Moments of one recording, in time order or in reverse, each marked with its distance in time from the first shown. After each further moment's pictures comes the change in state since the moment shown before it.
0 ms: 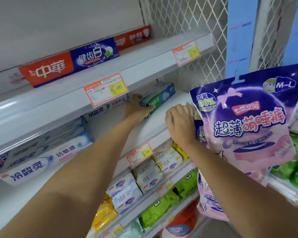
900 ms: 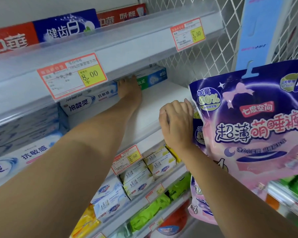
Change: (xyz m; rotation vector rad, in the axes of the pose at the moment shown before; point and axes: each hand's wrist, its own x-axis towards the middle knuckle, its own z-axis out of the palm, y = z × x) left_hand 0.107 -0.019 0.050 0.683 0.166 0.125; right_hand -0.003 0.005 0.006 0.082 0.065 -0.005
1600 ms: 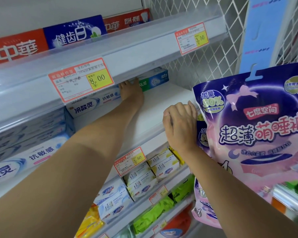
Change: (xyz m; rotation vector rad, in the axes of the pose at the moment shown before) left_hand 0.001 -0.006 0.000 0.036 -0.041 -0.020; right_hand 0.000 0.001 0.000 -0.030 -0.013 -0.004
